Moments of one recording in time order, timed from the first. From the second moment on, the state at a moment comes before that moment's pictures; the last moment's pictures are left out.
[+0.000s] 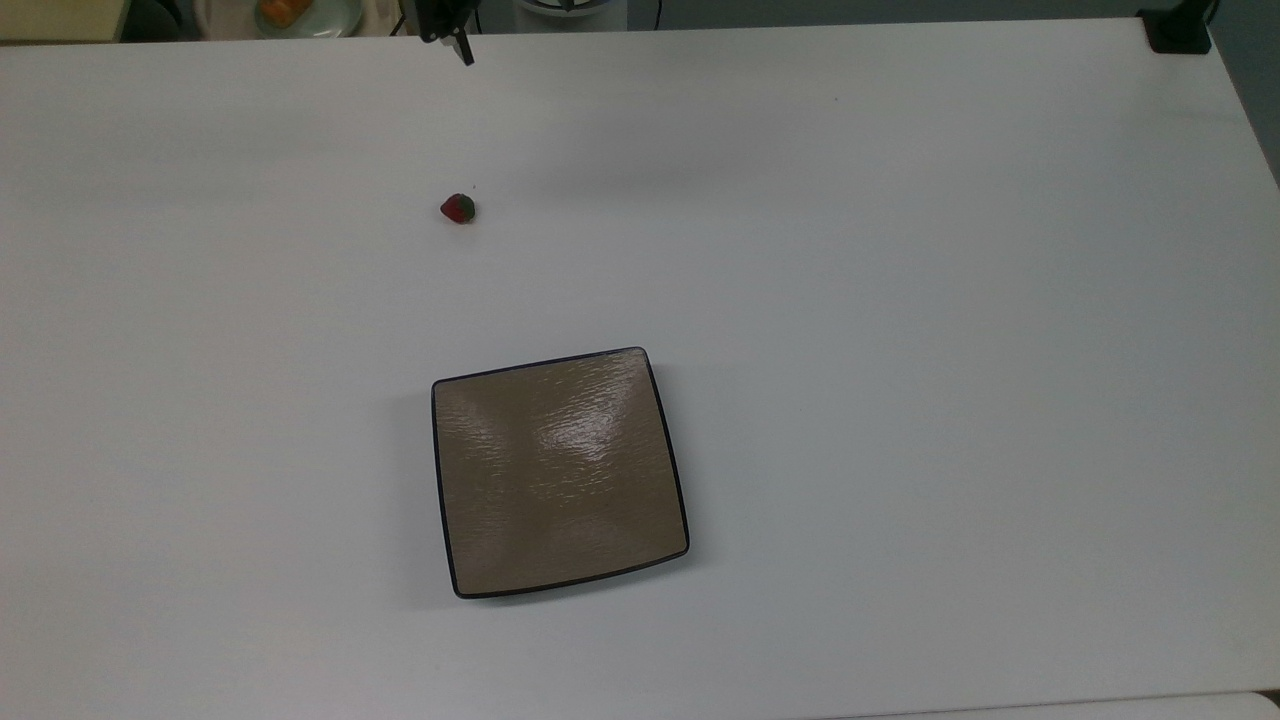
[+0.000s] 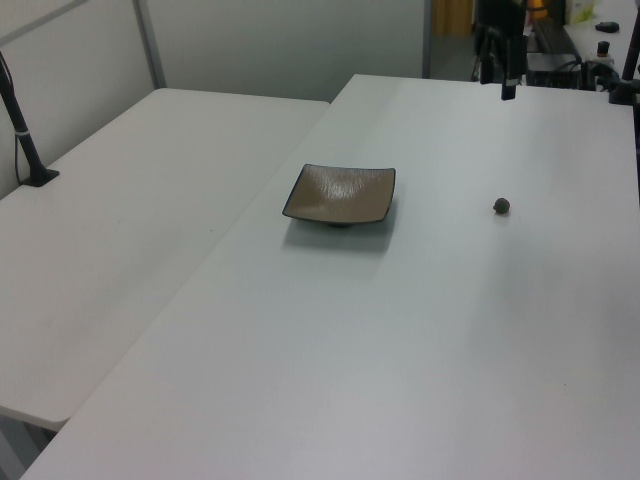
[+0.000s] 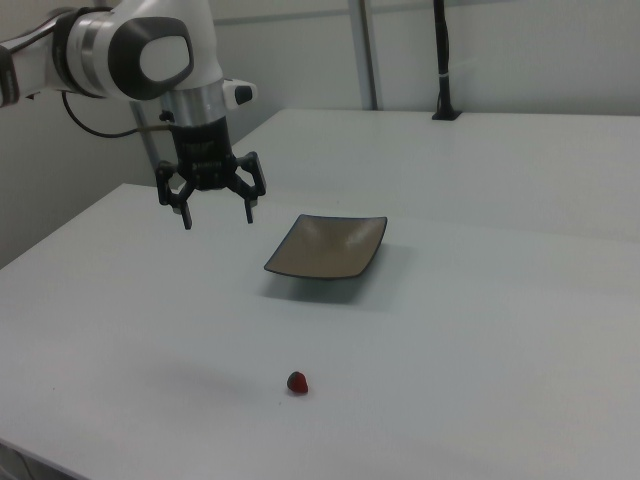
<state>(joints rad) 0.05 -0.03 0.01 -1.70 0.04 1.62 -0.61</state>
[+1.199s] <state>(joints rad) -0.01 -0.02 0.00 -2.04 -0.06 1.89 -0.65</state>
